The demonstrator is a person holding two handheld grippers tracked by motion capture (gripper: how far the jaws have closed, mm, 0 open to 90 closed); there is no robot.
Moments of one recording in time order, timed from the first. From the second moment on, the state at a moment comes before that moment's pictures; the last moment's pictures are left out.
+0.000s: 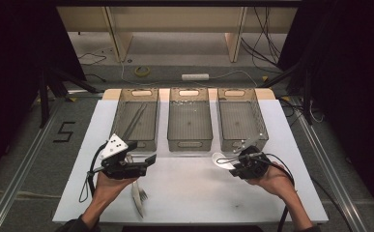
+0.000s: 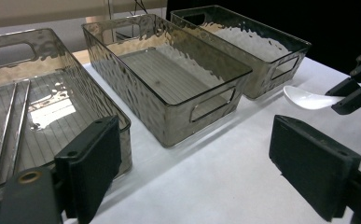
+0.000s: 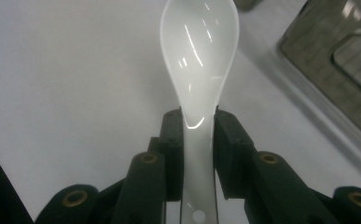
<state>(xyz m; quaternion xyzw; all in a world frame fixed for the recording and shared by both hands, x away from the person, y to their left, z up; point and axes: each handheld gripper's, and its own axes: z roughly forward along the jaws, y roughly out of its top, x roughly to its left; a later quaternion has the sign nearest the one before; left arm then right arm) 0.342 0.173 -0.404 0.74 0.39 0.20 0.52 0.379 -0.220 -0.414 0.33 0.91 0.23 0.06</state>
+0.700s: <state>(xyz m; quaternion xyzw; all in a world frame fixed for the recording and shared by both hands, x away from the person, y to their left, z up) 0.342 0.176 -0.403 0.73 0.39 0.20 0.52 0.444 -0.172 -0.378 0.33 0.90 0.28 0.09</state>
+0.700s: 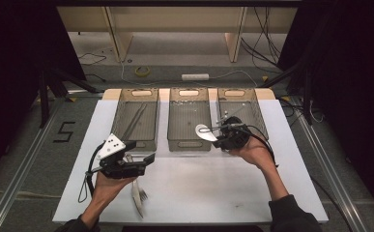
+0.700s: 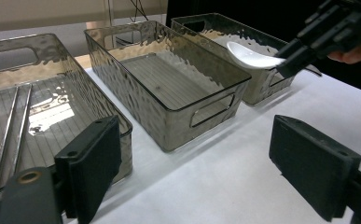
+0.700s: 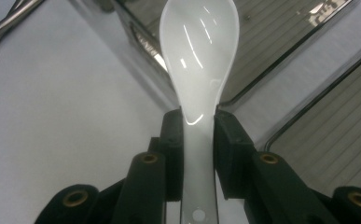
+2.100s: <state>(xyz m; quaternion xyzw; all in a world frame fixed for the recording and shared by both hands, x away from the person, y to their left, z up) 0.342 0.177 -0.403 0.73 0.39 0.19 0.53 0.527 -0.115 -0.393 0.39 0.88 0.25 0.09</state>
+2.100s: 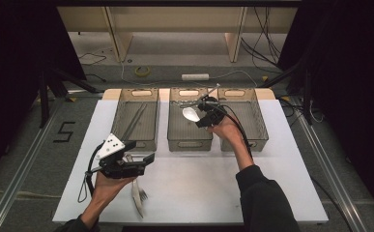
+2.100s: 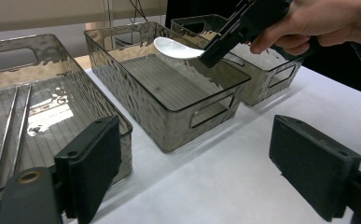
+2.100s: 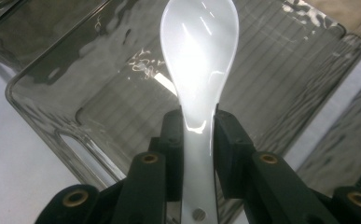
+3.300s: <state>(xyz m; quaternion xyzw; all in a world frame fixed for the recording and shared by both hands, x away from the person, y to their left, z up) 0.342 0.183 -0.401 0.71 0.40 0.20 0.54 0.515 -0.102 -0.392 0.38 0.88 0.27 0.08</state>
